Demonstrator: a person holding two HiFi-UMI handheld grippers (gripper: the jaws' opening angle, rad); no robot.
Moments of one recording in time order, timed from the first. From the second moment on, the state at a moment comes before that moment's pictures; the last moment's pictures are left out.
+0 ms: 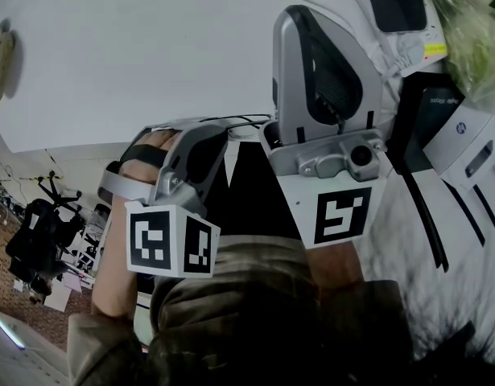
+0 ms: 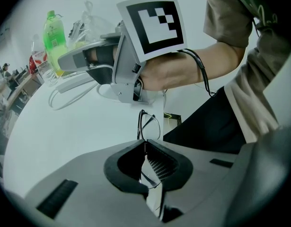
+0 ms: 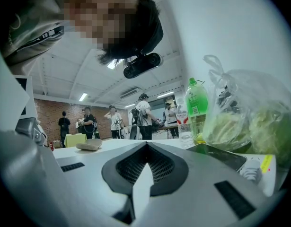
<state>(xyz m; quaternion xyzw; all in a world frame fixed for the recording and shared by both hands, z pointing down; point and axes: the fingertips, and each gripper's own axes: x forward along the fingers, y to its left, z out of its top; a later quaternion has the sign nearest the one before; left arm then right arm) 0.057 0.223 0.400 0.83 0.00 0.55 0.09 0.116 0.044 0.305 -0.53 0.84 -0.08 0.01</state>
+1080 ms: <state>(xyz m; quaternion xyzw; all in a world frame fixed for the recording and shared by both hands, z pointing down) 0.062 0.219 0.393 0.83 0.00 0.54 0.09 0.117 0.040 0.295 -0.51 0.85 -0.09 0.04</state>
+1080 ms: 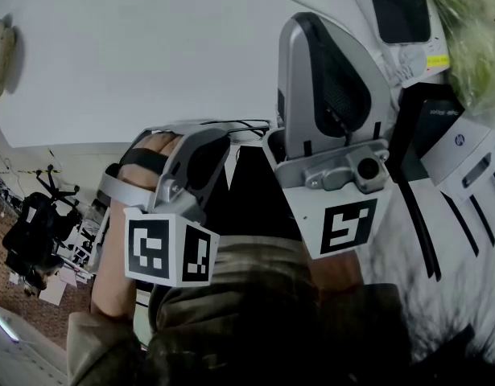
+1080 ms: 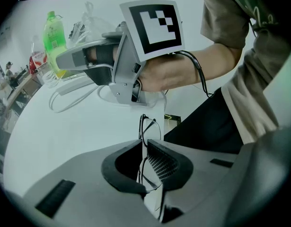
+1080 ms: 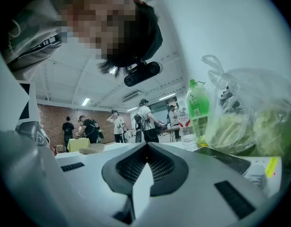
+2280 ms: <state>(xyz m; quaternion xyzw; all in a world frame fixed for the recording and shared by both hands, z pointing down) 0.073 0.136 0.301 0.93 -0.24 0.25 0.10 0.109 0.043 0.300 -0.50 0.86 -0.09 0.01</state>
